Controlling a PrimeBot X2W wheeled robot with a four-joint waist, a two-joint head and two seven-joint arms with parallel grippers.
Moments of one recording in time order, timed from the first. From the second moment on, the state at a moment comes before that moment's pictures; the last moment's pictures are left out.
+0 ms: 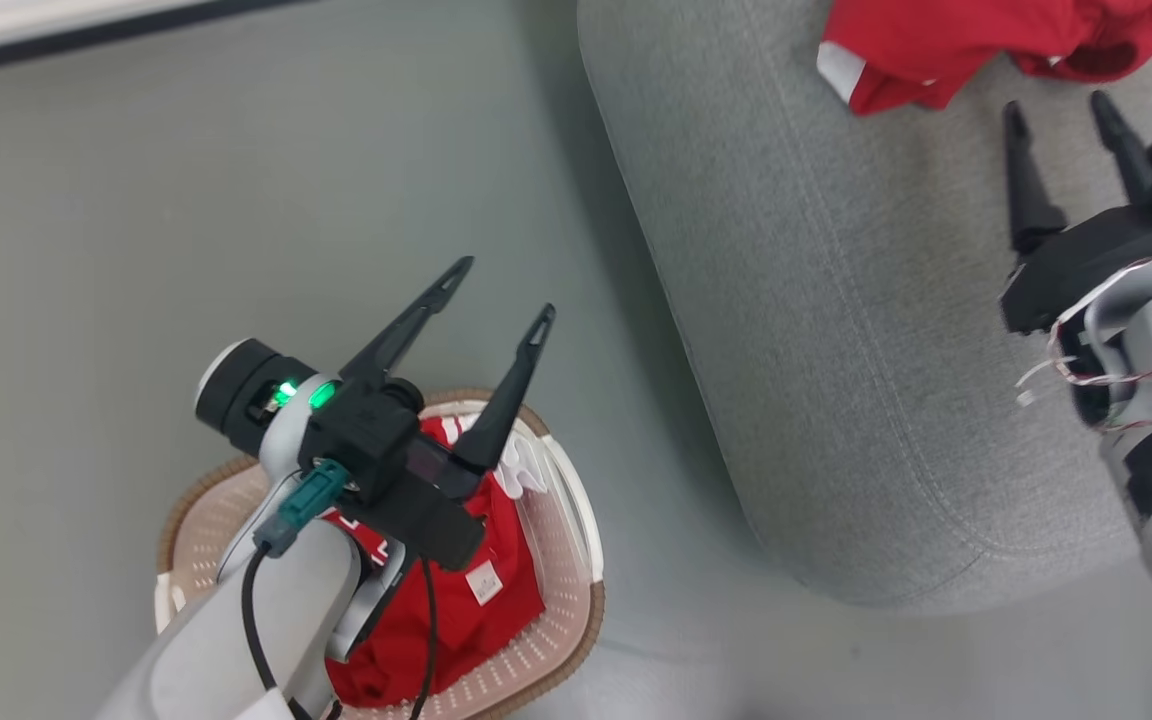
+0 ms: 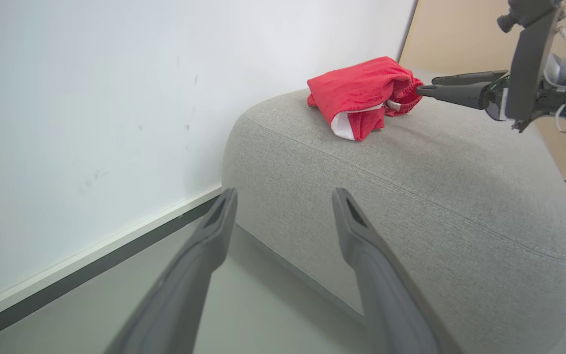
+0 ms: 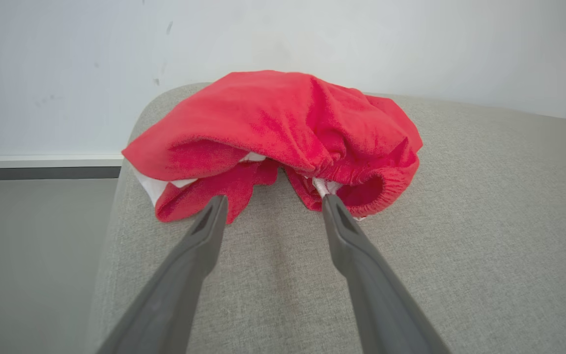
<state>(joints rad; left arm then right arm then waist) -0.58 0.28 -0.65 0.21 -0.36 -0.01 -0.23 -0.98 -0.31 0.38 0.93 0.37 0.05 -0.25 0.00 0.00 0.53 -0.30</state>
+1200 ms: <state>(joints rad) -0.13 0.28 -0.34 0.30 -0.49 0.11 -0.25 -0.32 -0.21 0.34 0.41 0.33 -0.07 -0.26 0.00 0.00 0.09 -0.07</state>
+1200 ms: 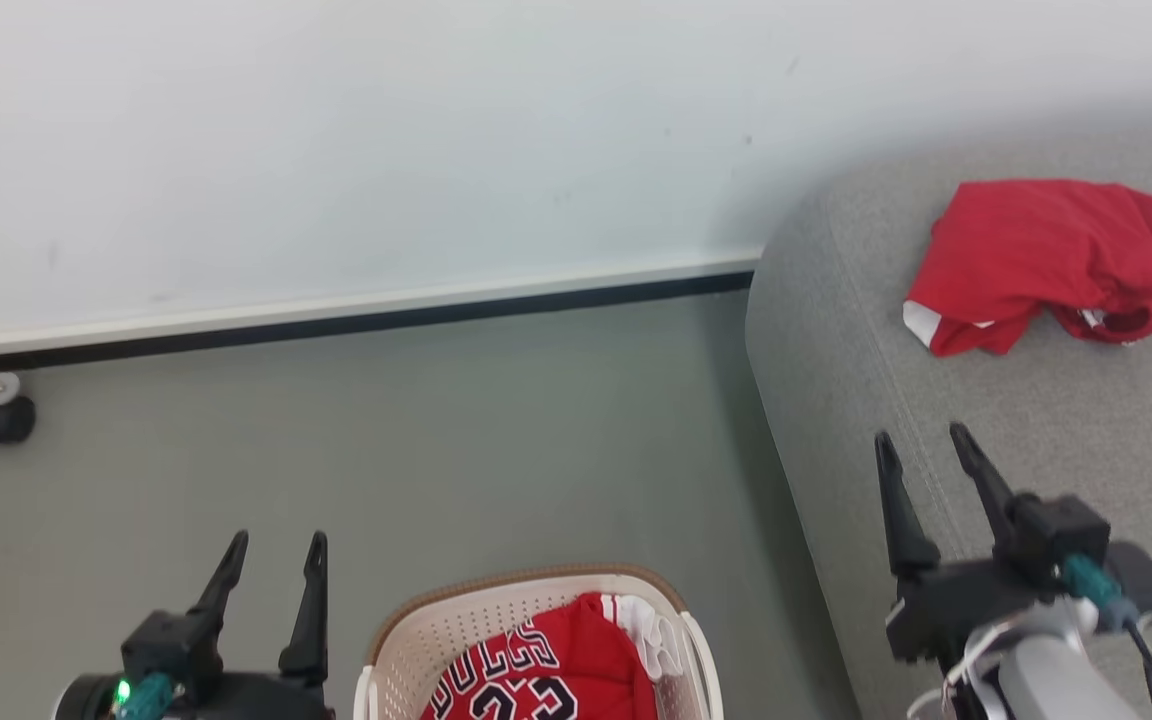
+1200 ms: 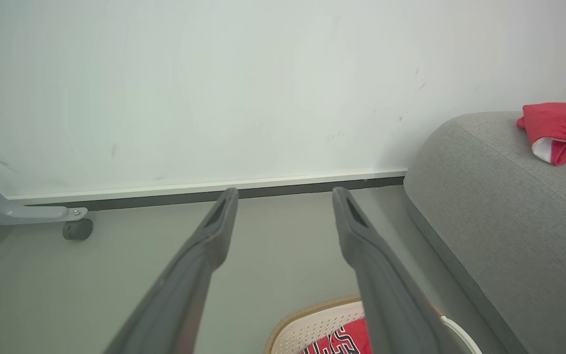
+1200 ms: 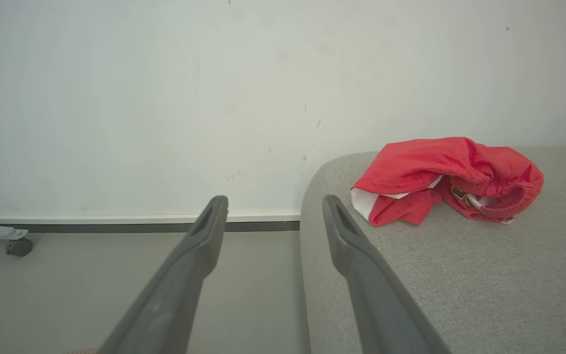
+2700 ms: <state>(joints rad) 0.11 0.26 -0.20 0.12 -0.36 0.11 -0.25 0.05 -0.19 0.22 0.02 0.27 -0.12 -0.26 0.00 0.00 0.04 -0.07</state>
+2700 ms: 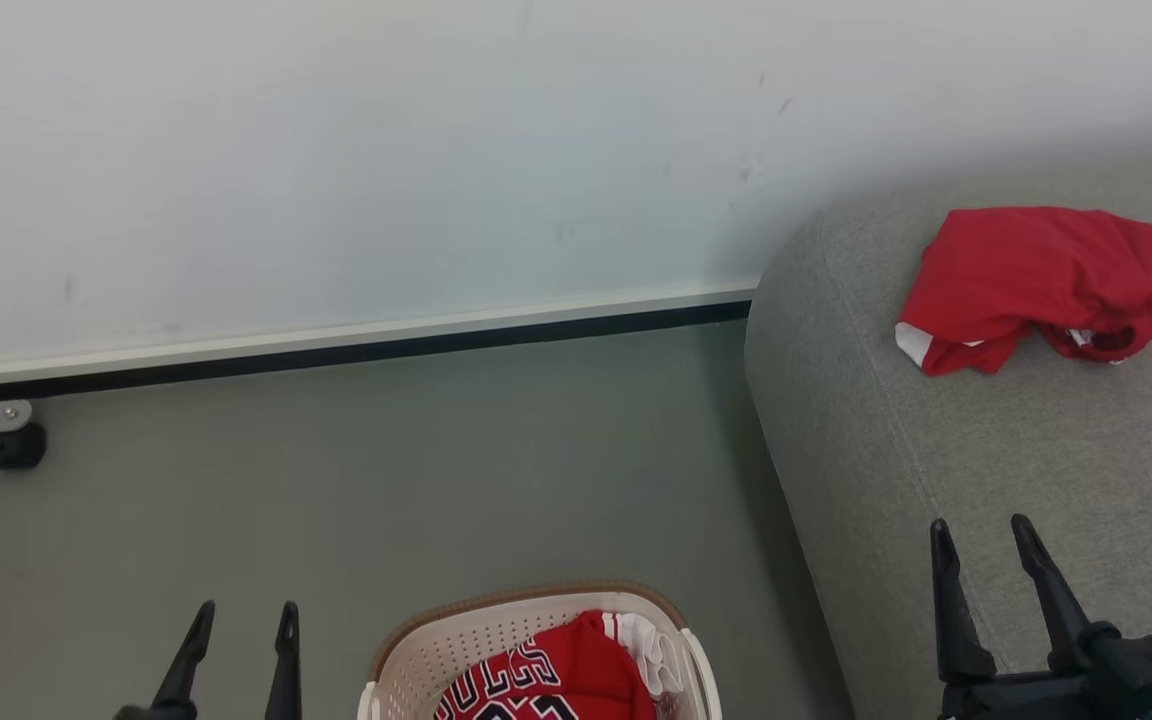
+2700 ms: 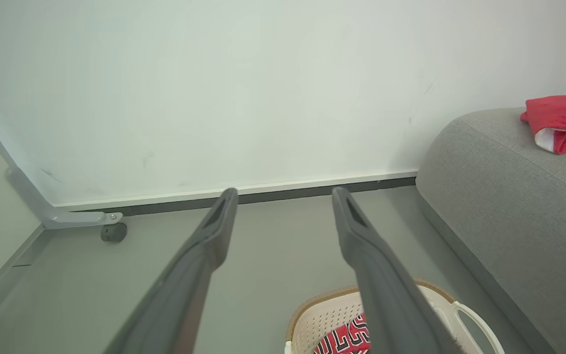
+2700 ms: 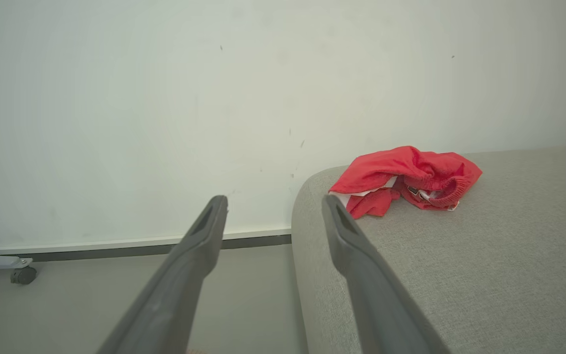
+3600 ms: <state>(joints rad) -0.24 0.16 -0.46 0.49 -0.24 -0.02 -0.14 -0.26 -0.24 0.15 -0.16 0.20 -0.12 -0.25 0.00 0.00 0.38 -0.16</state>
